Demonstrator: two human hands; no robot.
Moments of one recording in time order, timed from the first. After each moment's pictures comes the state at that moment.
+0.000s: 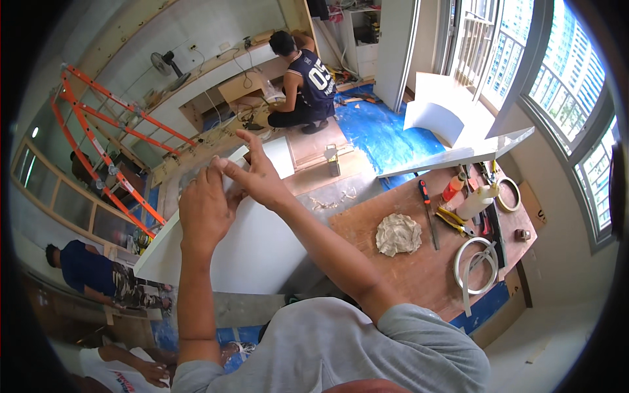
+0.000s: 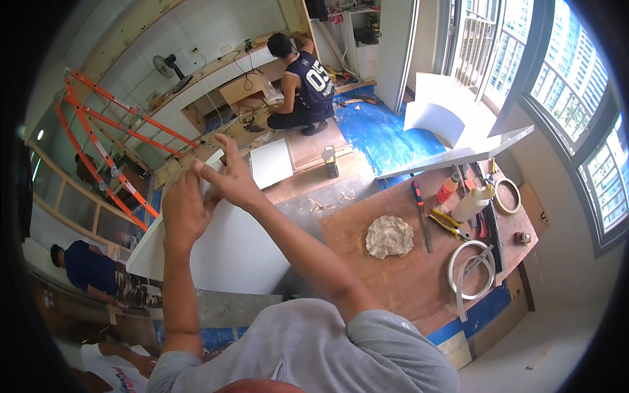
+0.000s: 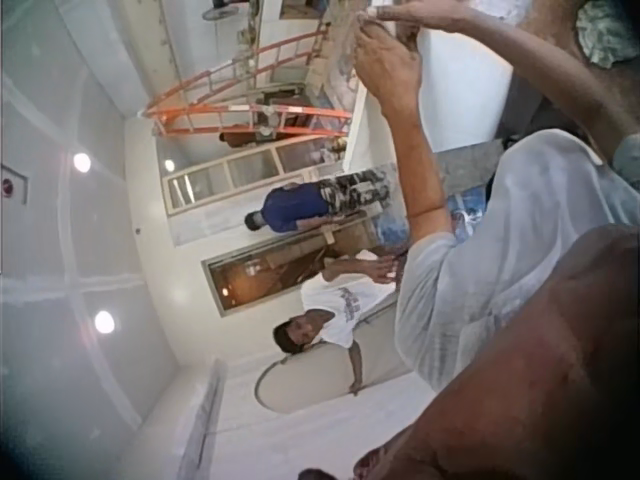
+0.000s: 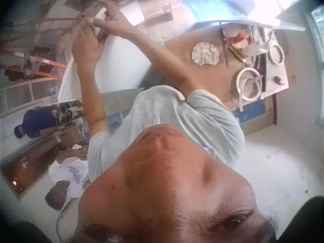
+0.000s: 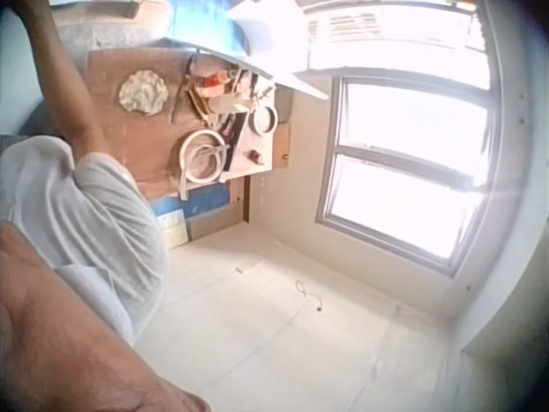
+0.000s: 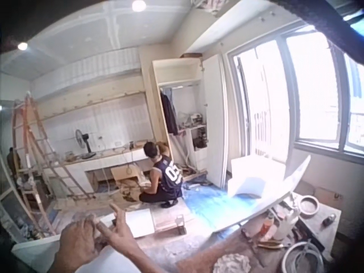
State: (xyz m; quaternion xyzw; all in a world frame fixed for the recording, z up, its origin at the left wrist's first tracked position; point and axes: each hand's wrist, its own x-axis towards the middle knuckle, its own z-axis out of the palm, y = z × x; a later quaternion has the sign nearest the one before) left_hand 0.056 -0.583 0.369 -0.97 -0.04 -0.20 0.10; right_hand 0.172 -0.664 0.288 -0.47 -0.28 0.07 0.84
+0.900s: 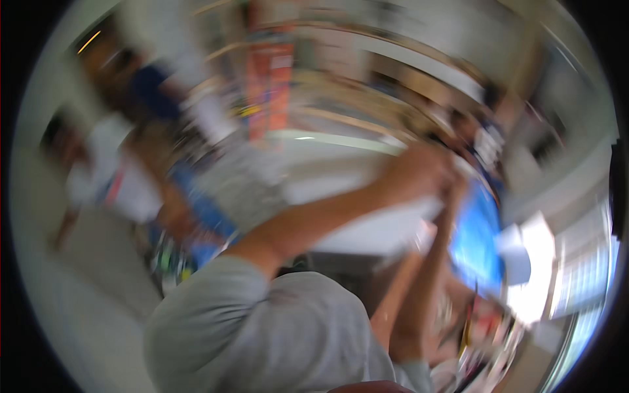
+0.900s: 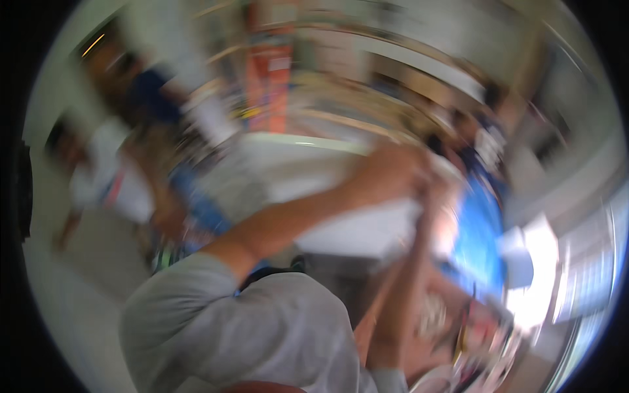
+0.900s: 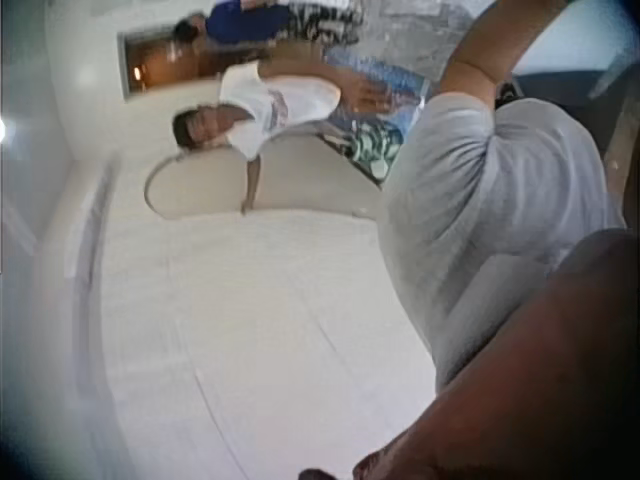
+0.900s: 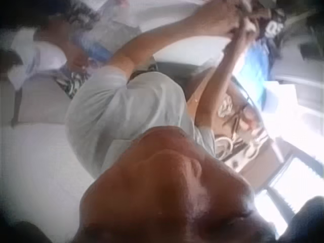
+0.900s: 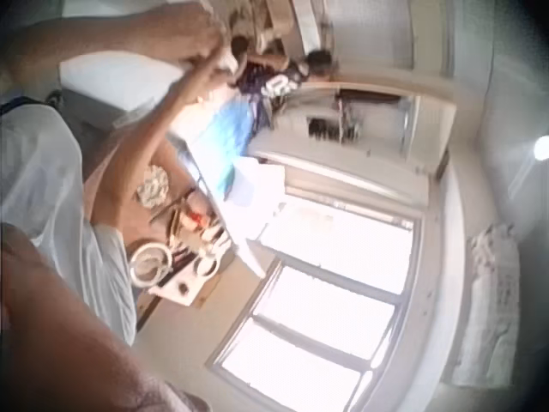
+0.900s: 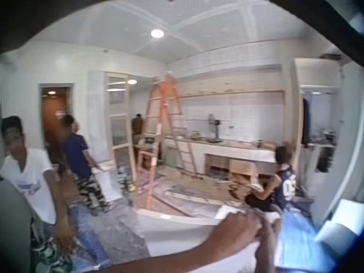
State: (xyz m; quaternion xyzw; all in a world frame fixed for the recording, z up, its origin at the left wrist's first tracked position) left_hand 0.080 -0.582 0.332 -0.92 0.09 -0.34 -0.19; right_hand 0.172 -0.712 0.290 -0.67 -0.17 0.09 0.72
